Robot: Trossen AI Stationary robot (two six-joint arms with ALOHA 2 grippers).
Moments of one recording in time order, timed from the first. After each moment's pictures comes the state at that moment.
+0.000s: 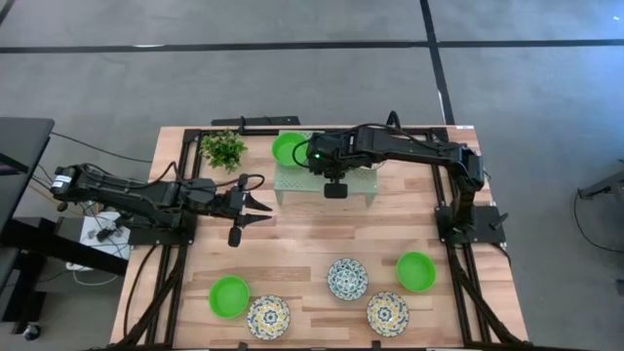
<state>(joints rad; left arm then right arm) -0.14 0.85 0.53 0.05 -0.08 0.06 -0.15 1.88 1.87 -1.16 0.26 -0.25</state>
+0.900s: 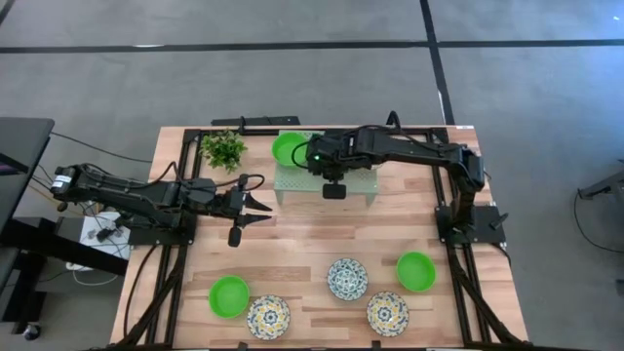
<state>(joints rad) -0.14 0.85 0.53 0.05 -0.08 0.06 -0.14 1.88 1.87 -1.14 0.28 -0.23</state>
